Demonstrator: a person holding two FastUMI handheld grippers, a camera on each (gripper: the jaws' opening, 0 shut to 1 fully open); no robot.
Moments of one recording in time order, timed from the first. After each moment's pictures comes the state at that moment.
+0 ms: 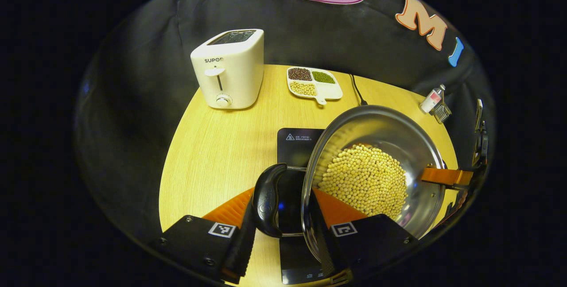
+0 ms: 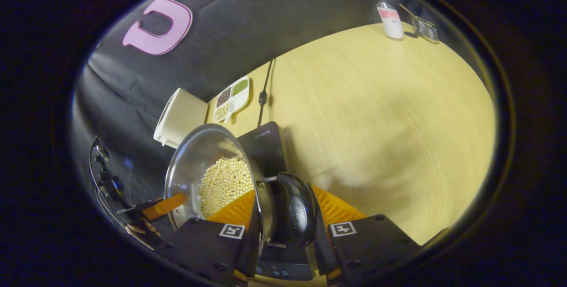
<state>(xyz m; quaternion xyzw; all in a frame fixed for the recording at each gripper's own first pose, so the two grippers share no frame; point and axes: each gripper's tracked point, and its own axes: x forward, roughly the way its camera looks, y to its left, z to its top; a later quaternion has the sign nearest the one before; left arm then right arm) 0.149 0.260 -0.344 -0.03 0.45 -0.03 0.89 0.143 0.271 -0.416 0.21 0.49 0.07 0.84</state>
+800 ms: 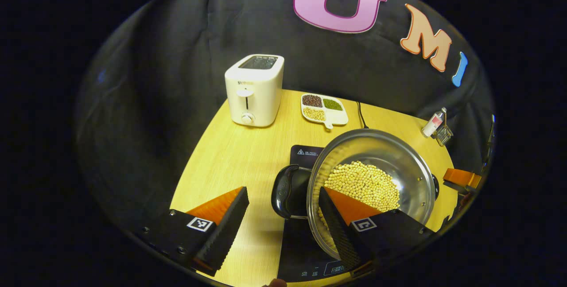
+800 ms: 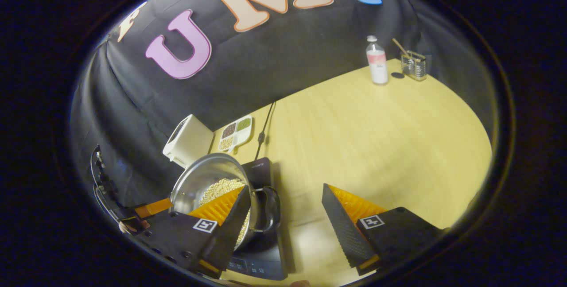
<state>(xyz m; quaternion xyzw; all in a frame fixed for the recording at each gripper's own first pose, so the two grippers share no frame) 0.124 0.280 -0.286 -0.04 0.35 0.02 0.94 0.139 0.195 -0.330 0.17 0.35 0.05 0.92</state>
